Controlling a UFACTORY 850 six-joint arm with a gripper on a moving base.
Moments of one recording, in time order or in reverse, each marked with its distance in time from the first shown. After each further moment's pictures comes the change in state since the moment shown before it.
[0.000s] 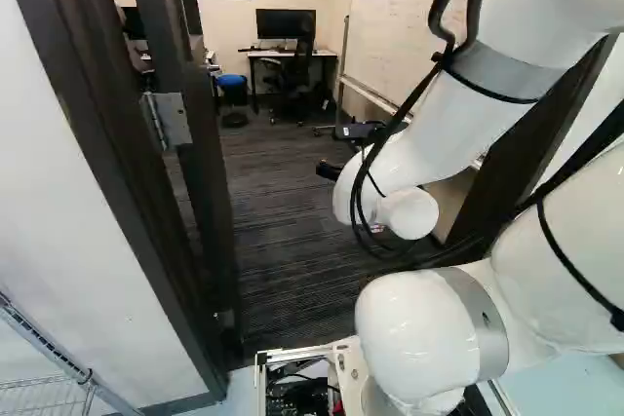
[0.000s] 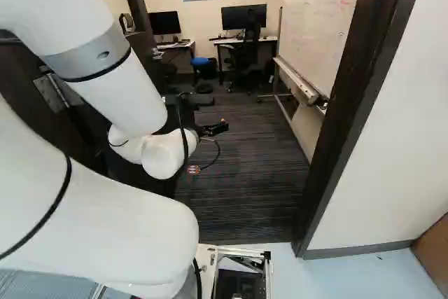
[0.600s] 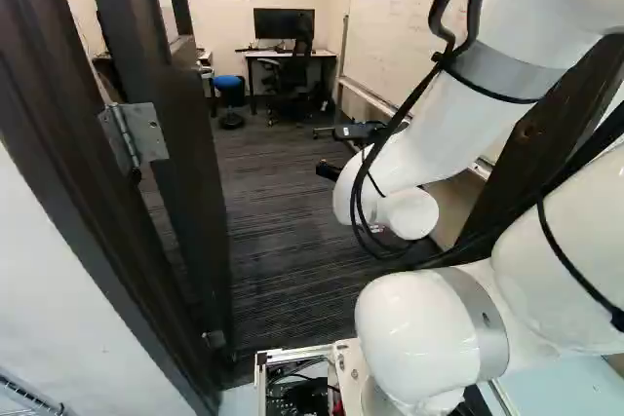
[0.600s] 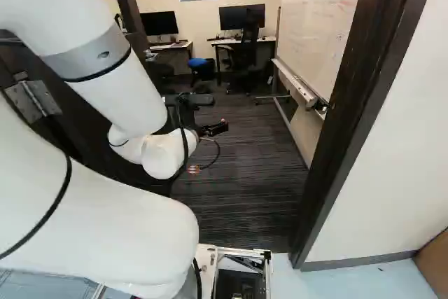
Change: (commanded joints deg) arm 0.0 0.0 0.0 0.0 0.0 0.0
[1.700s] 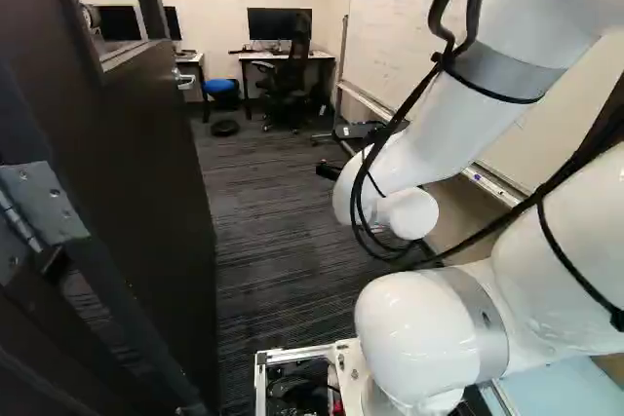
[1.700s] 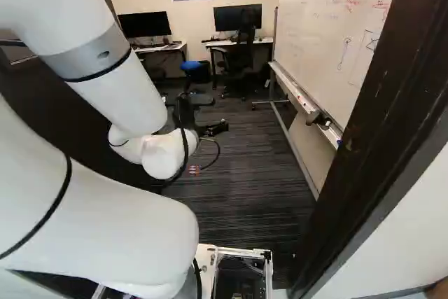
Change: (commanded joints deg) arm 0.0 0.0 0.0 0.0 0.0 0.0
